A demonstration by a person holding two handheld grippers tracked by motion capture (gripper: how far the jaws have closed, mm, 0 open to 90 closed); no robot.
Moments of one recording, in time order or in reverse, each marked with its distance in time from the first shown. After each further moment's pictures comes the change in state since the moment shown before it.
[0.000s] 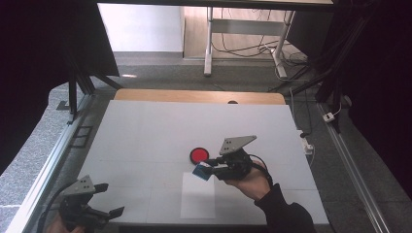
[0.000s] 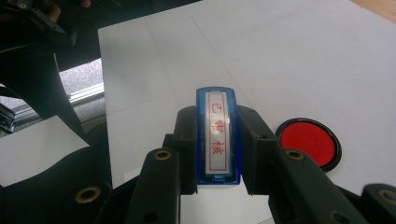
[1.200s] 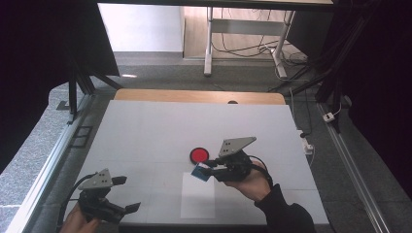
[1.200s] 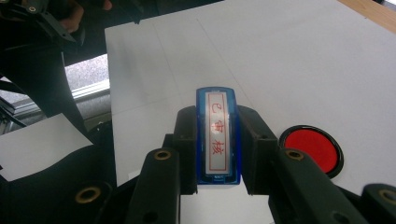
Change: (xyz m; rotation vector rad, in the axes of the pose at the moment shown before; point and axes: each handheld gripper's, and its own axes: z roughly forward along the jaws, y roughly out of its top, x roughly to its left) left arm -0.013 0.034 0.027 -0.050 -0.105 0.099; right arm 0.007 0.004 -0.003 -0.002 0.010 -0.039
